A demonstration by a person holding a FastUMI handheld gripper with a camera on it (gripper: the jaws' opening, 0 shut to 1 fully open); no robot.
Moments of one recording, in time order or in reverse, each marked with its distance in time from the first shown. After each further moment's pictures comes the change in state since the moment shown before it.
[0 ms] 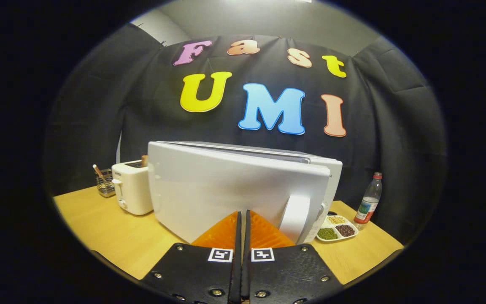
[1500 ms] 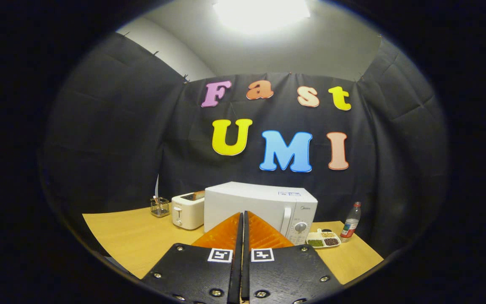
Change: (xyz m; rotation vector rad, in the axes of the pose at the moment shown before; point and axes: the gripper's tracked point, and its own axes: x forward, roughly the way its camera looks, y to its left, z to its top) arm -0.258 -0.004 0.111 0.036 -0.224 0.191
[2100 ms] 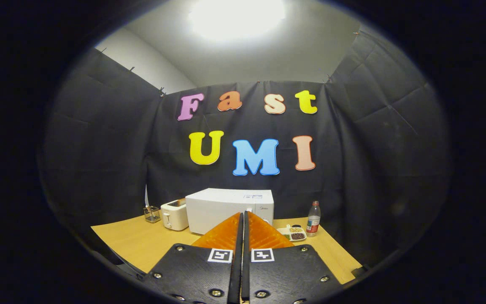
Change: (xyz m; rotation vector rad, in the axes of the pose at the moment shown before) arm -0.090 -0.083 0.026 0.081 0.028 -0.124
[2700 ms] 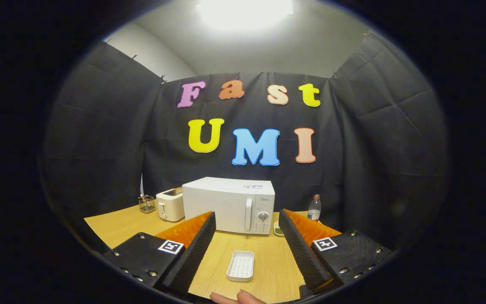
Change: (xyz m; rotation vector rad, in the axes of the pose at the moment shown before) arm 0.019 0.015 -0.022 -0.070 0.059 -0.023
